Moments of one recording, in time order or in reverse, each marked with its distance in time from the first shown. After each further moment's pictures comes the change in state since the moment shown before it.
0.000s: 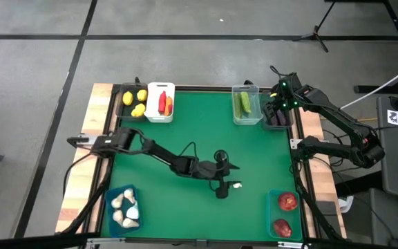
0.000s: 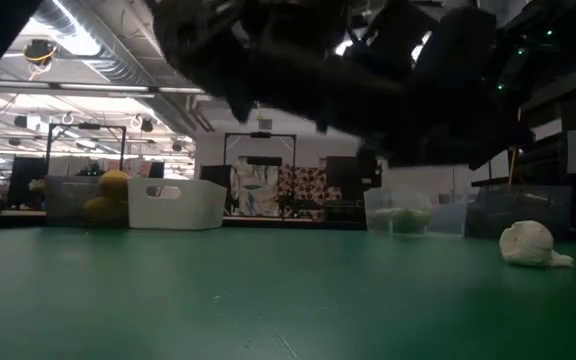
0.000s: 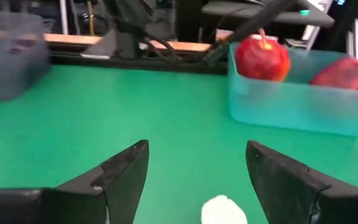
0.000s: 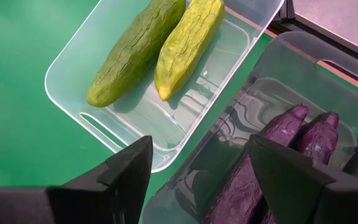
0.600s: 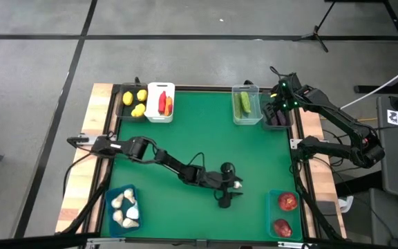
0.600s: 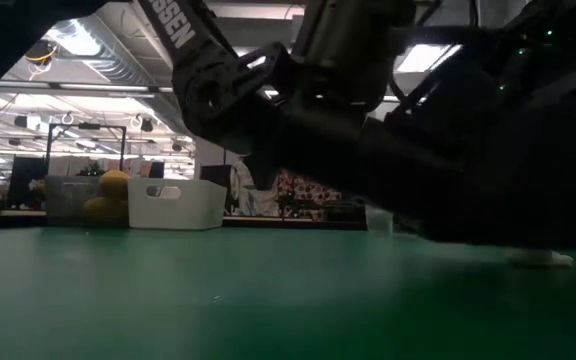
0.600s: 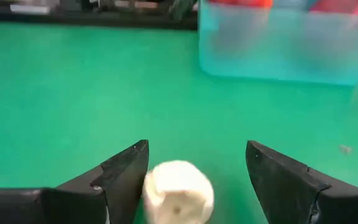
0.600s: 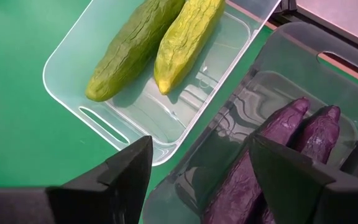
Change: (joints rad) left arm -0.031 0.231 0.165 0.030 0.060 0.008; right arm 0.000 0.000 0.000 -0.019 0.000 0.000
